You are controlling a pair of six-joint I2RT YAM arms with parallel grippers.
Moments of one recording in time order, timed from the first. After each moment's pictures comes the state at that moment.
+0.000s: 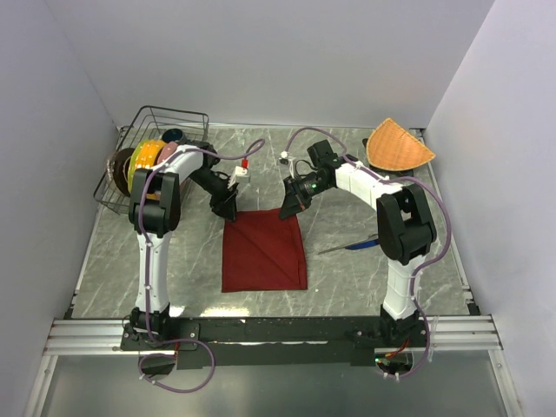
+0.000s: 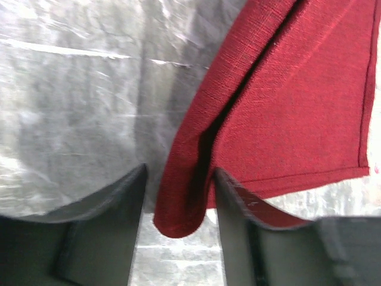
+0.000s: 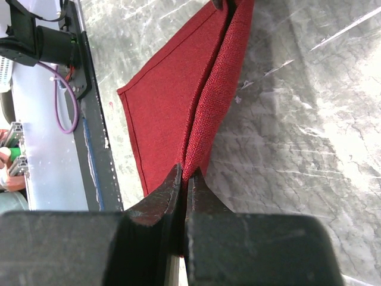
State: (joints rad) left arm -0.20 2.32 1.84 -1.28 0.84 1.27; right arm 0.41 1.96 1.46 -0.65 -0.98 -0.24
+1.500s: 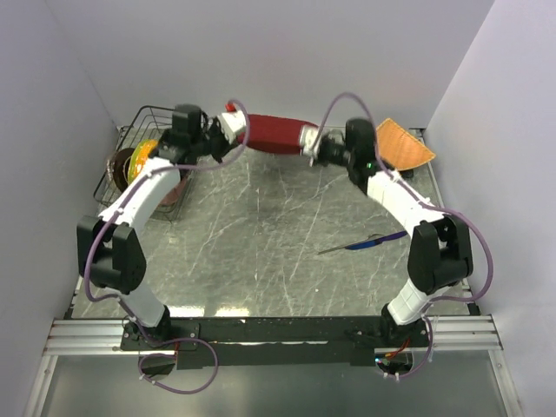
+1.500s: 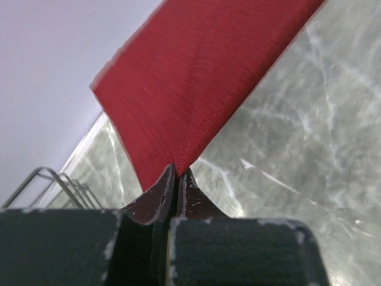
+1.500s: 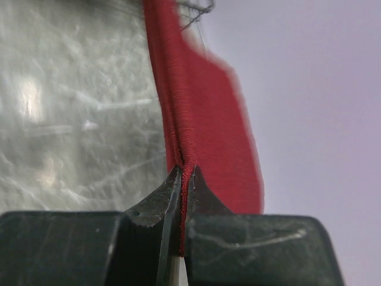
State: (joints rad) left arm -0.26 1.68 1.51 -0.27 0.50 0.58; right arm 0.30 1.65 1.32 0.02 -0.69 -0.87
